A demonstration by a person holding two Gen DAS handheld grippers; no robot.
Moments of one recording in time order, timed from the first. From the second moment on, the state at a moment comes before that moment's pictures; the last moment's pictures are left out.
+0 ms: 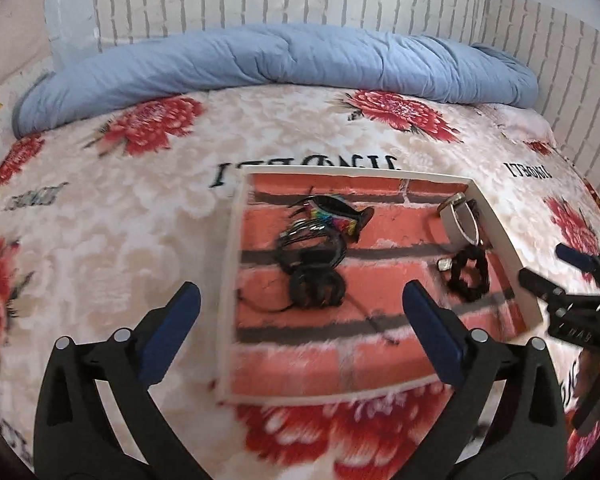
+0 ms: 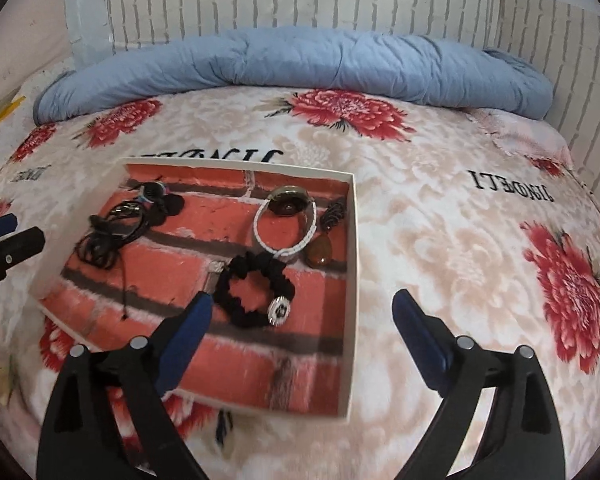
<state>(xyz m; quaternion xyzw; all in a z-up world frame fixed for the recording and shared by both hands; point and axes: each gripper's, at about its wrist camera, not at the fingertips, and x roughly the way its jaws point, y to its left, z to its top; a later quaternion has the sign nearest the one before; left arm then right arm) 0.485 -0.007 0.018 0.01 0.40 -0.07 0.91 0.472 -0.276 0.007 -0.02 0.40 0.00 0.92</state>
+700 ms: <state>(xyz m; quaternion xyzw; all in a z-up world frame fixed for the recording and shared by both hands) 0.329 0.066 0.027 0.03 0.37 -0.04 0.93 0.326 -0.265 0.012 0.00 0.36 -0.01 0.93</state>
